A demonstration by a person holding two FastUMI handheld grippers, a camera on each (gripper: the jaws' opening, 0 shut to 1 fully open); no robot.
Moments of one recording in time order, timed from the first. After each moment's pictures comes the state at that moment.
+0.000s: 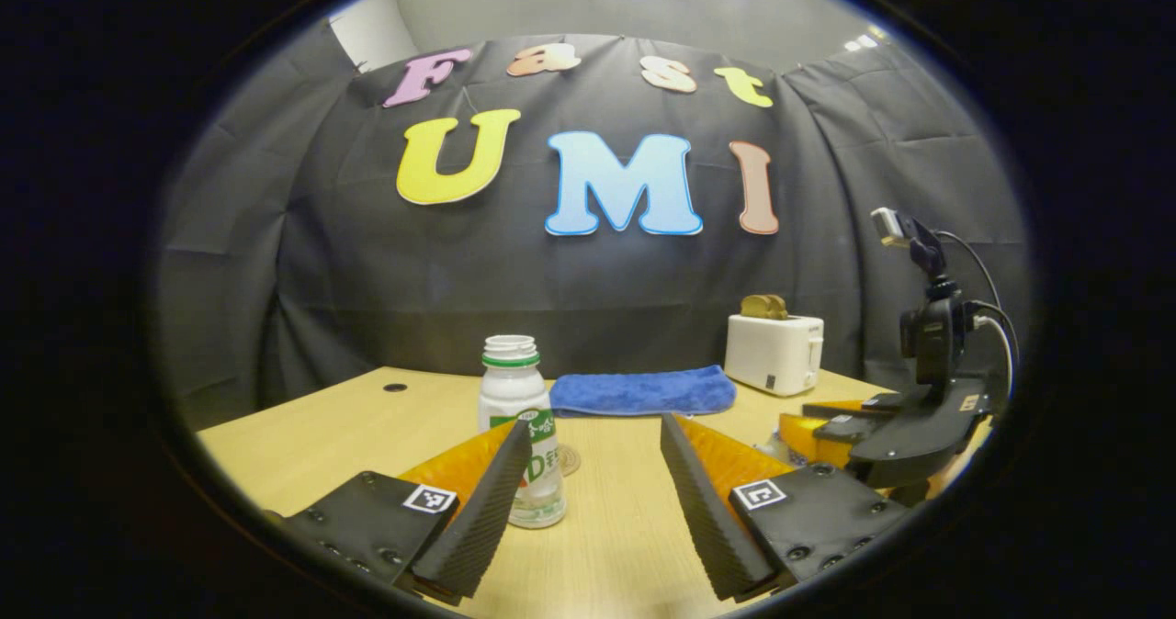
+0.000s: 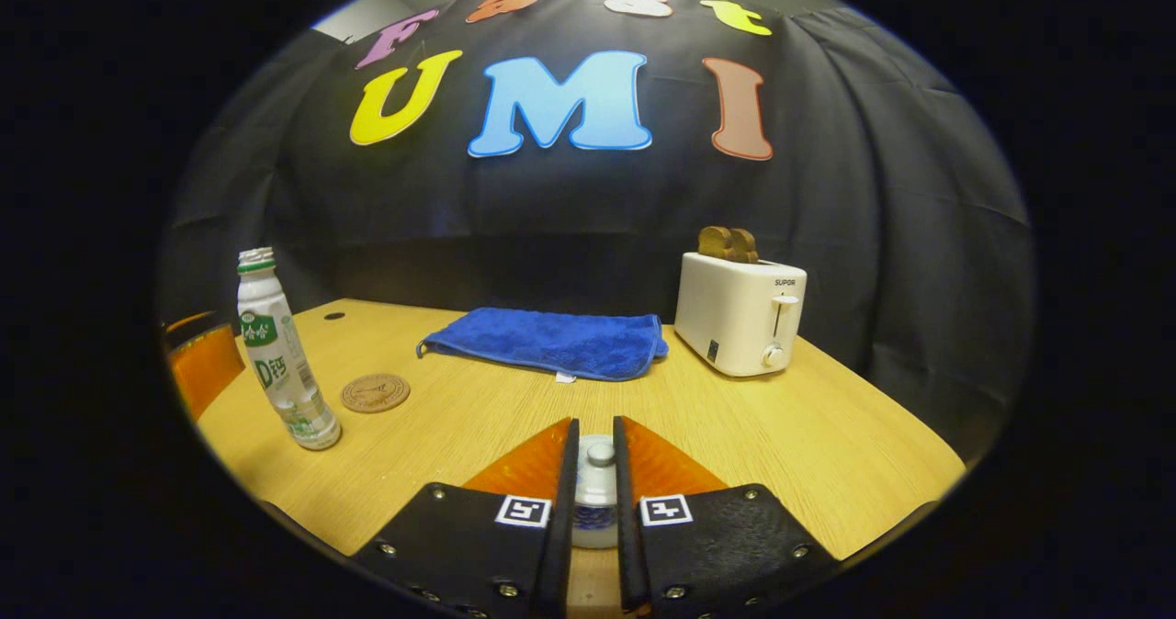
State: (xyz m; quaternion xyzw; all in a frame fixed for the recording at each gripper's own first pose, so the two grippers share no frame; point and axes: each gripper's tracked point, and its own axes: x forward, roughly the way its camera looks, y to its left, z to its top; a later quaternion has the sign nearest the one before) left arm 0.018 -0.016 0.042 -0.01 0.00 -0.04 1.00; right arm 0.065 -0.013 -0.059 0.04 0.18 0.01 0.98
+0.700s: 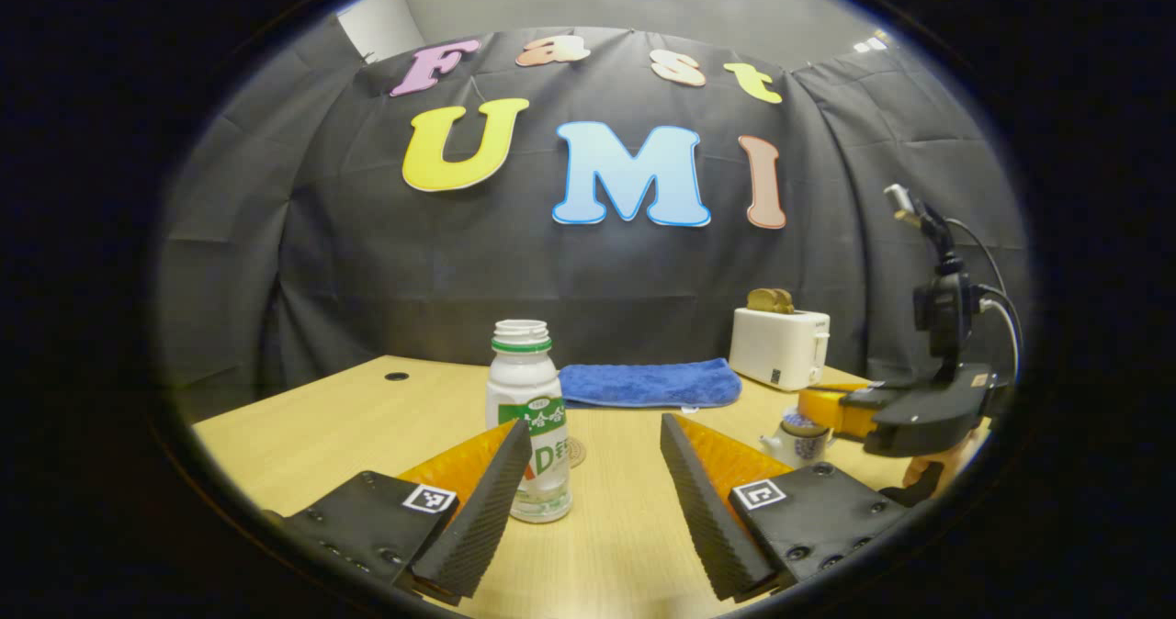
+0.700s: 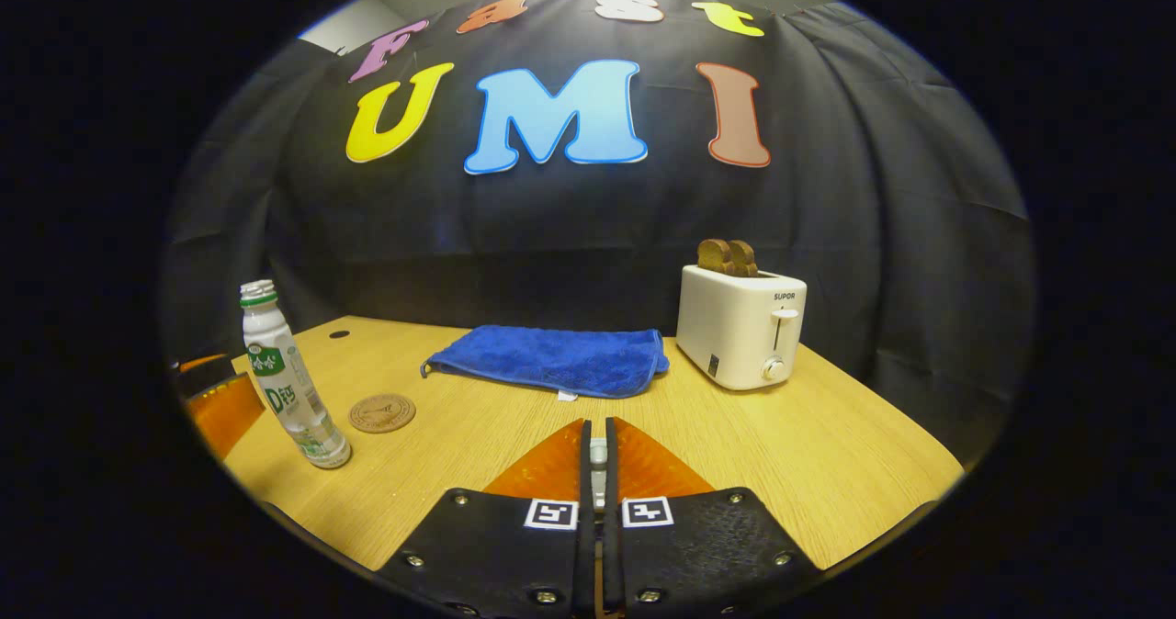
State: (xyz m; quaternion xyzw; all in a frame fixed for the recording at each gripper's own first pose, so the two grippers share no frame) left arm 0.023 -0.004 0.031 -0.02 0.02 -0.03 1.00; right arm 0.072 -0.021 -0.029 0.05 0.15 0.01 0.99
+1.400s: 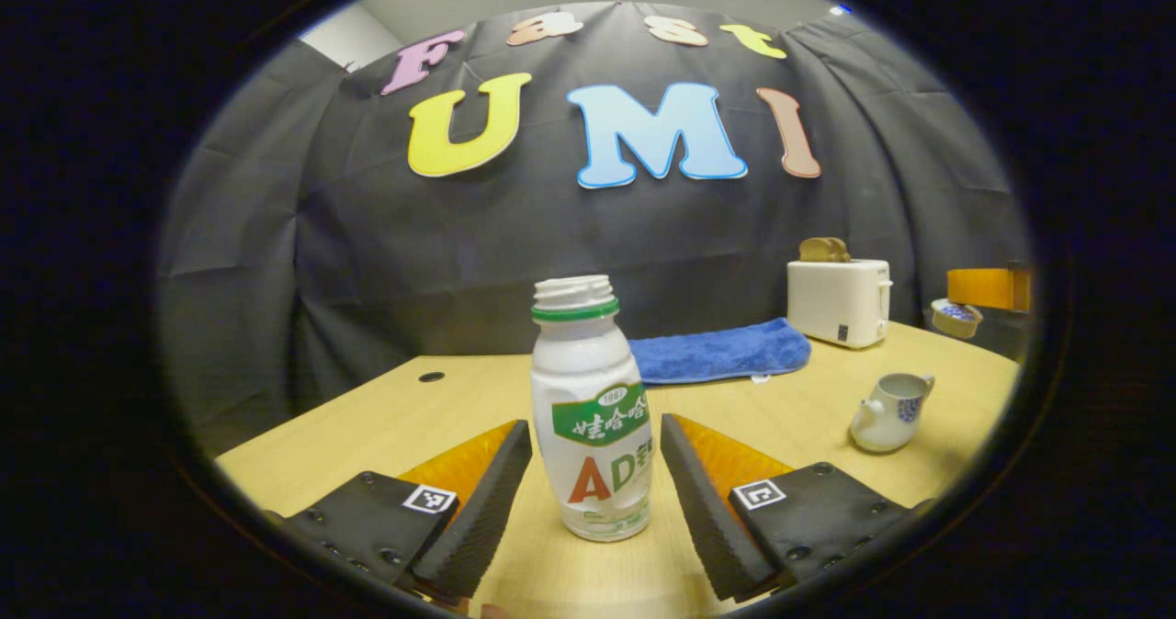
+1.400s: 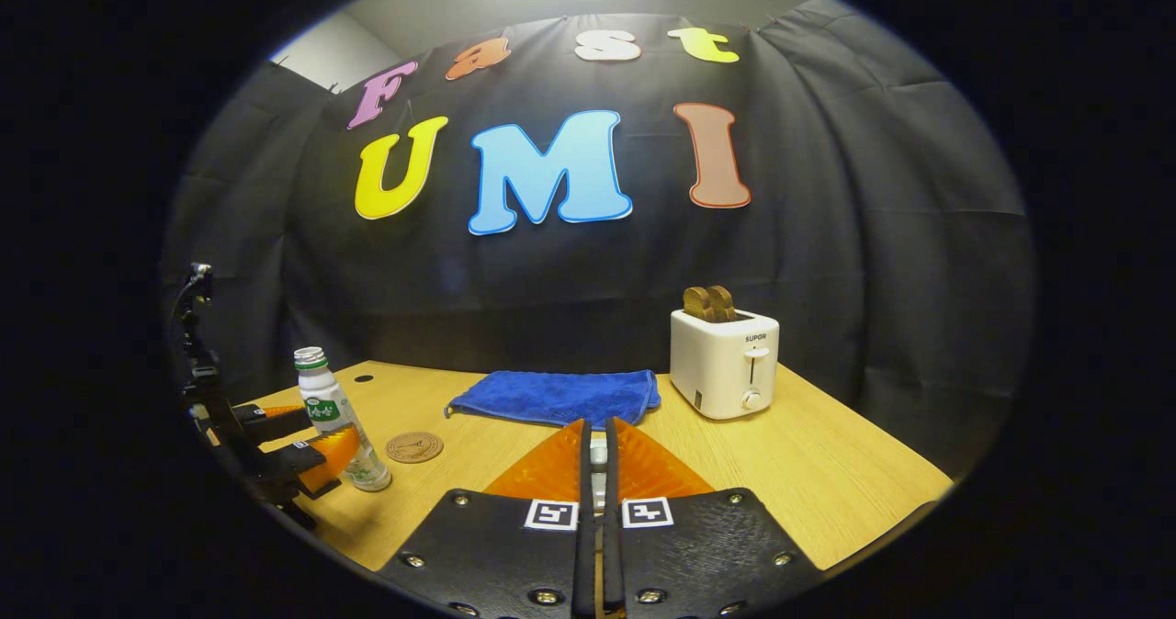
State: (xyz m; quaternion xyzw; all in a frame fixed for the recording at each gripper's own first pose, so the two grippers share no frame) left arm 0.083 0.034 -0.007 0.04 0.06 0.01 1.00; right arm 0.035 -0.044 0.021 0.08 0.10 0.02 0.99
